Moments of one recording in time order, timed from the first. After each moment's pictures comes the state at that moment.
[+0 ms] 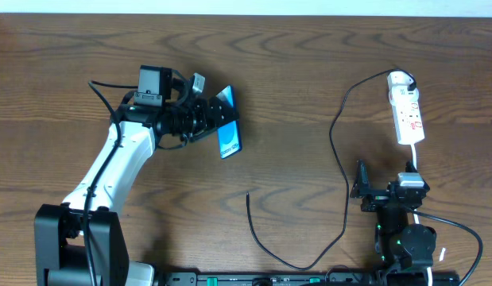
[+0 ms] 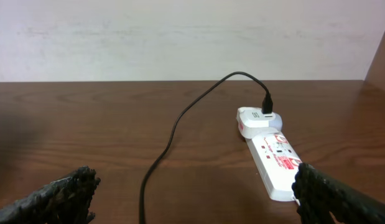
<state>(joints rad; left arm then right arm) -0.13 1.61 1.10 -0.50 0.84 -0.54 0.05 0.02 0.01 -0.07 0.06 0.03</state>
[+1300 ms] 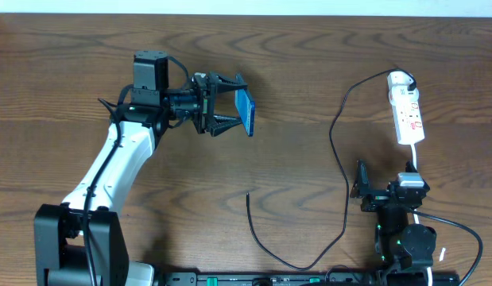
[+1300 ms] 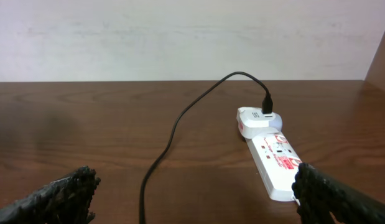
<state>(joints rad) -0.13 1.61 1.10 -0.18 1.17 -1.54 0.05 0.02 0.01 -0.07 0.06 0.03</state>
